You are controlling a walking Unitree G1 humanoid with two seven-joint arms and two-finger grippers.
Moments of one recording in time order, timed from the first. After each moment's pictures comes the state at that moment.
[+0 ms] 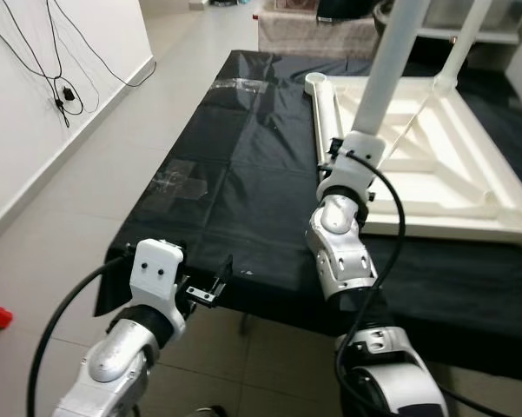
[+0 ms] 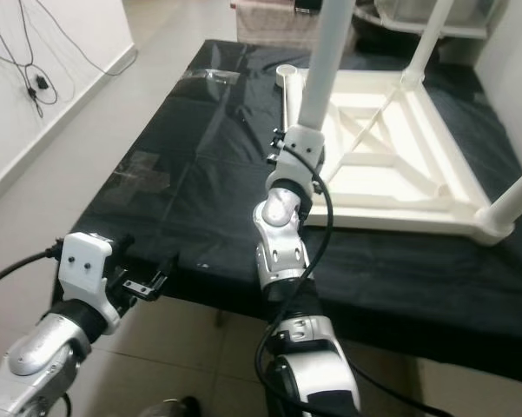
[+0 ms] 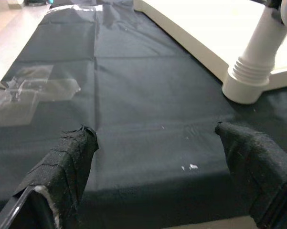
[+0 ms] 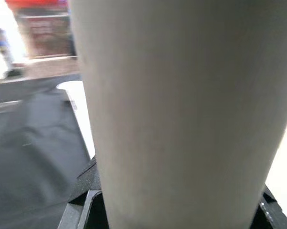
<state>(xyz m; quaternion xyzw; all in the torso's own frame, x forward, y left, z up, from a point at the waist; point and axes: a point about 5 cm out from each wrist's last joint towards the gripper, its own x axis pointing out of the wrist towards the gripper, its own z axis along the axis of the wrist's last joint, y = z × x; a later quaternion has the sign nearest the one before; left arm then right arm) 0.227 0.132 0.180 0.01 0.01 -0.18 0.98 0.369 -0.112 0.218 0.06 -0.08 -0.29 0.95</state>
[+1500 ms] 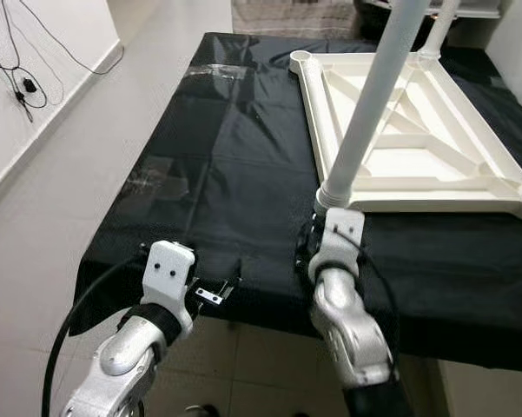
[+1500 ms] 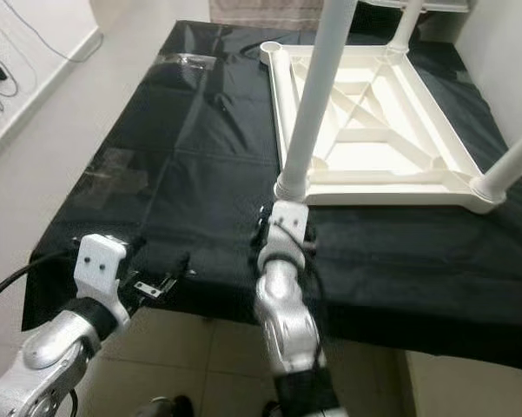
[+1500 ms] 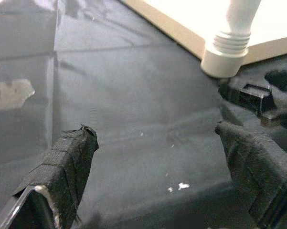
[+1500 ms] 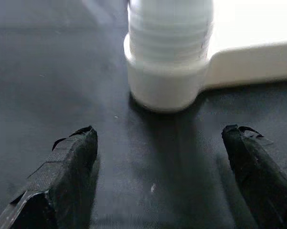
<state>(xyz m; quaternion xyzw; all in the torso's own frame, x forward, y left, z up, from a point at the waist) 0.235 0.126 0.169 0.02 0.01 -0.19 0.98 0.307 -0.099 0.152 0.02 0.05 -0.07 1.00</state>
